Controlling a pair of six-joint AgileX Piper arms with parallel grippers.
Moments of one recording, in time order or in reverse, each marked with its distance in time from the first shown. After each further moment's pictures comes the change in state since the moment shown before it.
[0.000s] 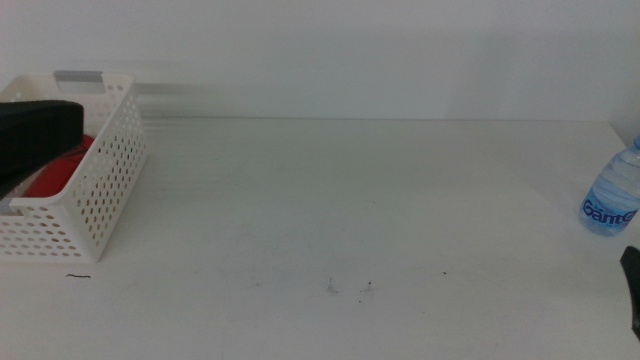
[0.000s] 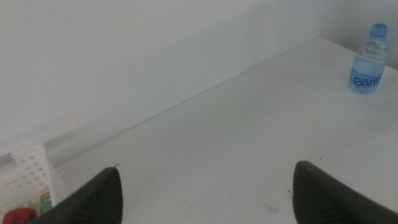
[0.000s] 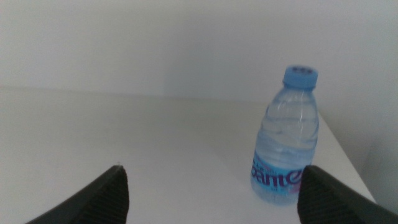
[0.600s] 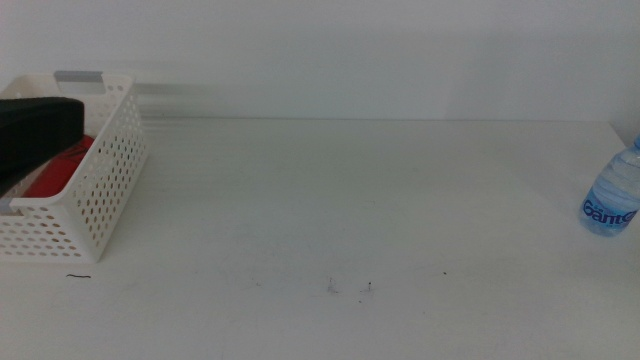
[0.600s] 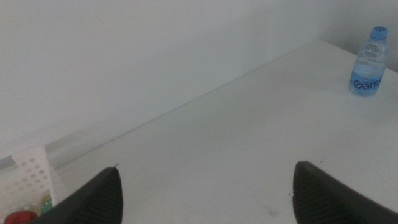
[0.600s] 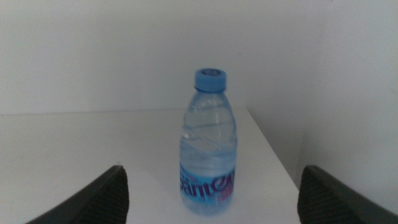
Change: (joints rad) left arm 0.000 0.000 0.000 0.000 -0.008 0.000; right arm -0.242 0.188 0.000 -0.046 -0.218 0.040
